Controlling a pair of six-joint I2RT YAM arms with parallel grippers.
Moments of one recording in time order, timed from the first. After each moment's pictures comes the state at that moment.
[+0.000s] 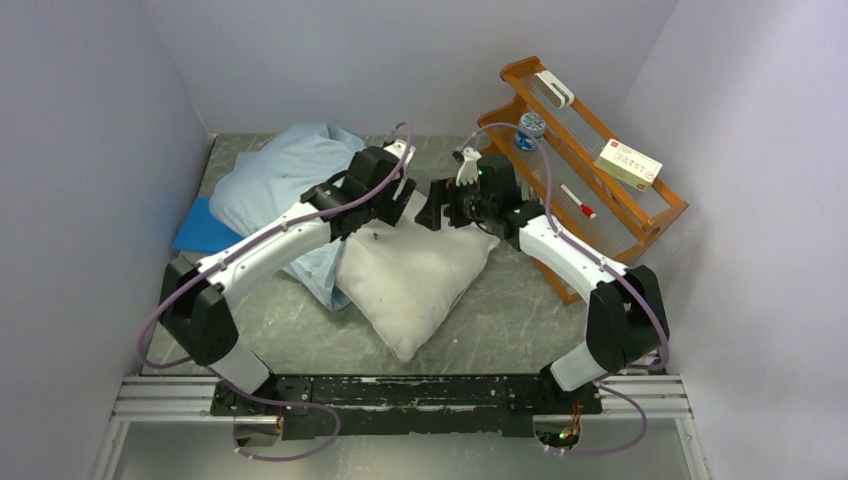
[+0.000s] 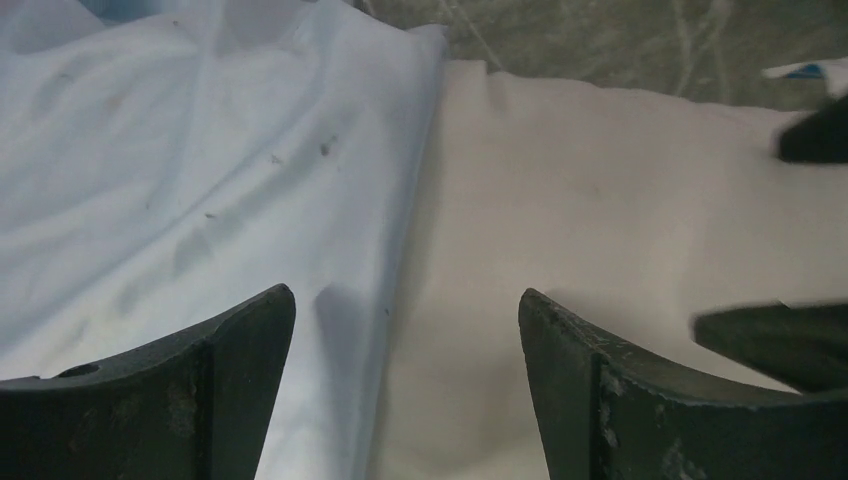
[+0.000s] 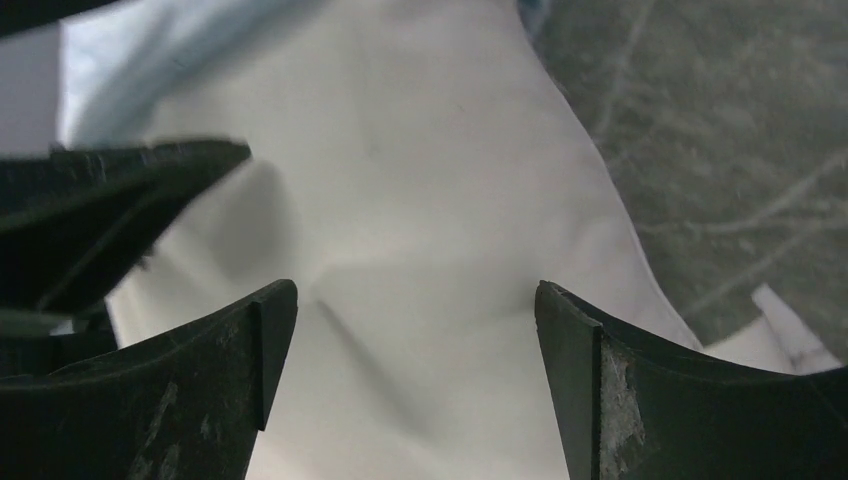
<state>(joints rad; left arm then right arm) -0.74 1.55 1.39 -0.50 -0.39 -0.03 0.47 1.52 1.12 -0.11 -0.41 0.29</state>
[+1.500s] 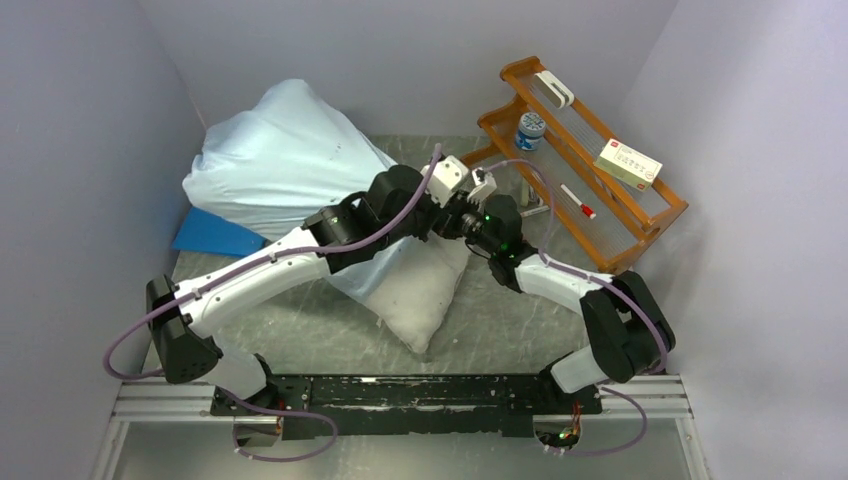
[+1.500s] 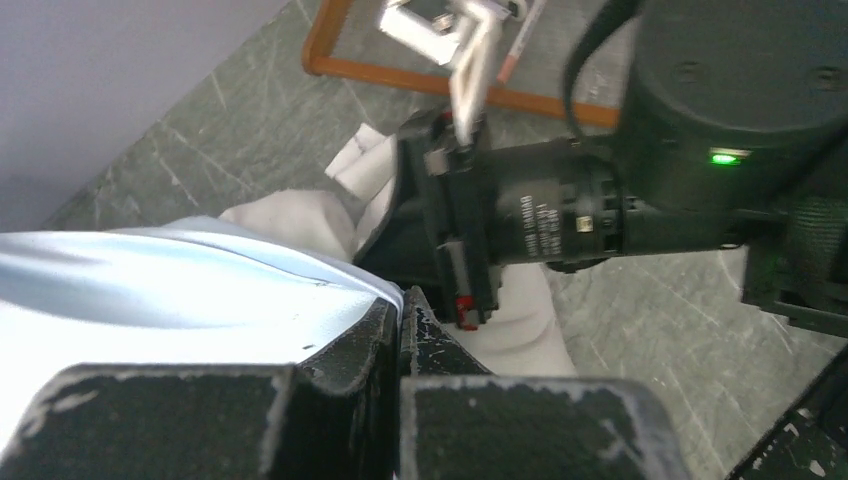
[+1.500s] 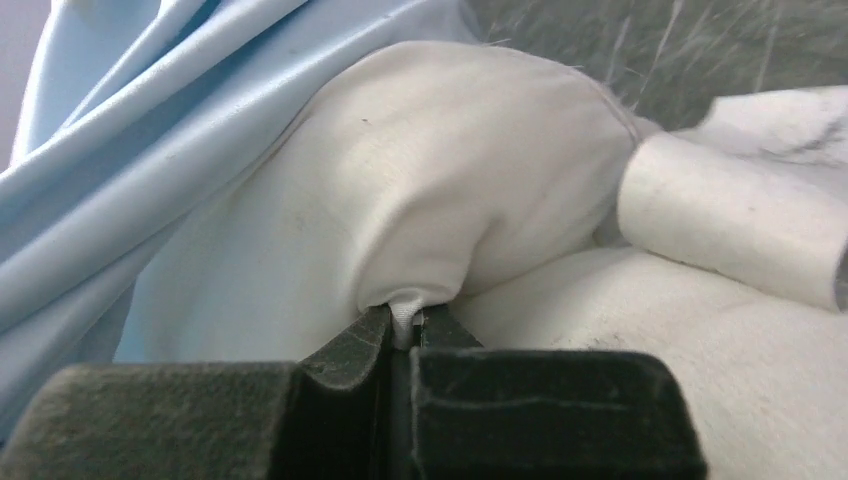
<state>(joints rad) -1.03 1.50 1.50 -0.41 -0.28 0.03 0.53 1.47 0.72 0.61 -0.31 0.77</state>
